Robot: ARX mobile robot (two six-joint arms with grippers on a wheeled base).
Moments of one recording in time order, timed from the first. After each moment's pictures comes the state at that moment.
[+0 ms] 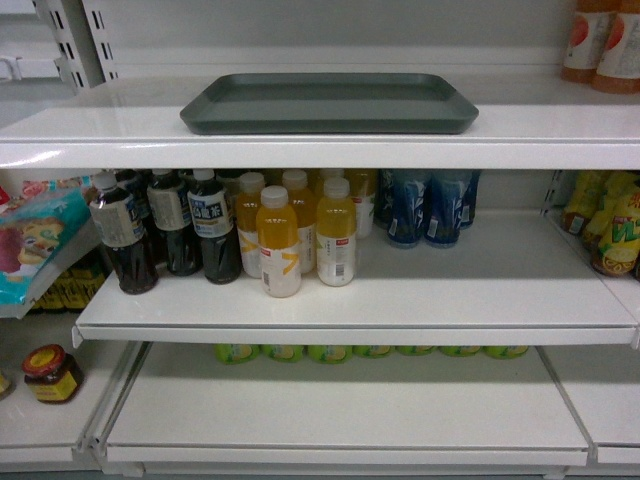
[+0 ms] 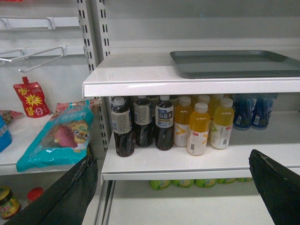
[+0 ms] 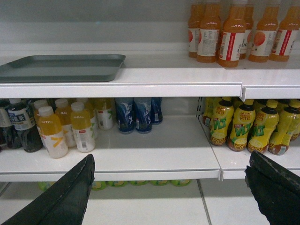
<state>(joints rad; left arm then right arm) 0.00 0.01 0.01 0.00 0.00 0.00 0.00 0.00 0.01 0.00 0.00 0.00</state>
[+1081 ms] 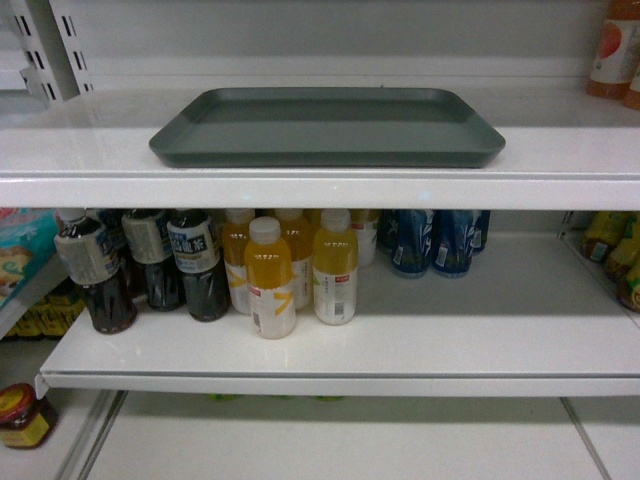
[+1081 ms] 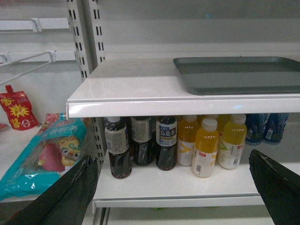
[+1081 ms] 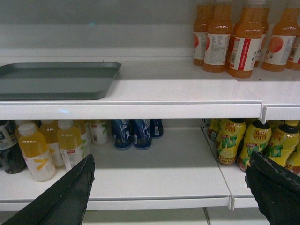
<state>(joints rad) 0.00 0.01 0.01 0.00 0.00 0.00 0.00 0.00 0.01 0.00 0.00 0.00</state>
